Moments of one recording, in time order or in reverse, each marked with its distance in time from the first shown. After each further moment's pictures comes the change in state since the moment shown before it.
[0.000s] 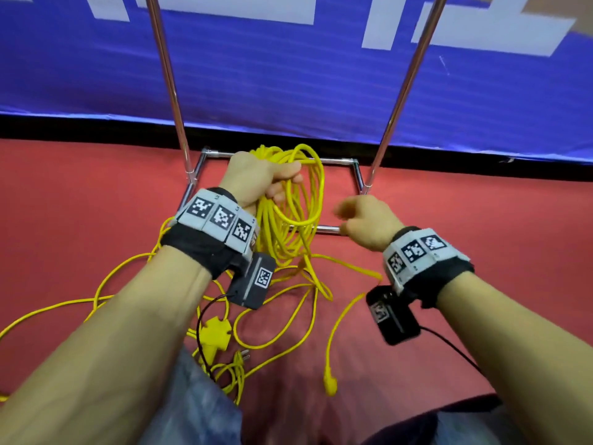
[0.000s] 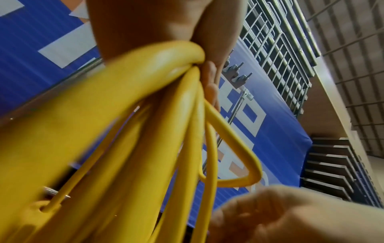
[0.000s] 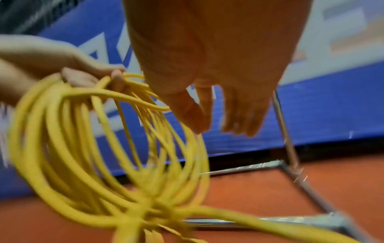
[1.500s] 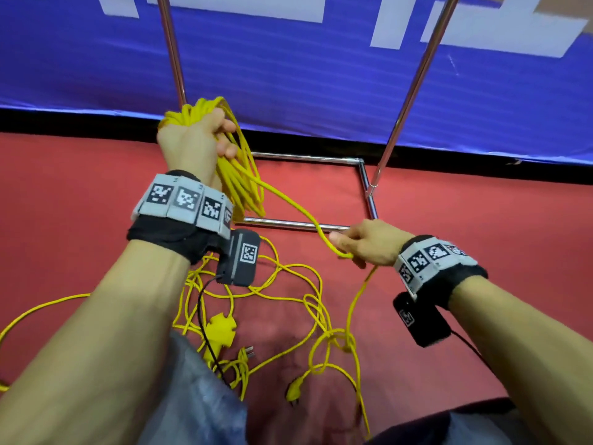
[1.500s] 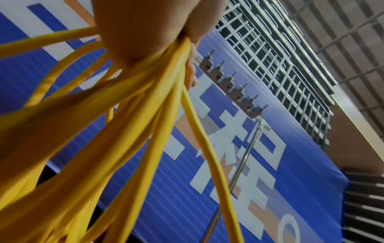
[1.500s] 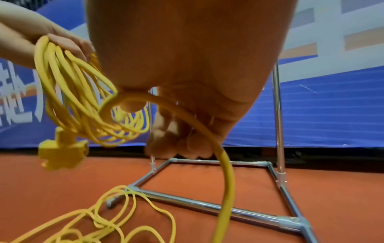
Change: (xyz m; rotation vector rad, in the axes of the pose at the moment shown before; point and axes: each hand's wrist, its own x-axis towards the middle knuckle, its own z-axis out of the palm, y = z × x) left_hand 0.009 0.023 -0.049 -0.433 0.444 0.488; right_hand -0.012 0.013 0.001 -0.252 -0.304 -0.200
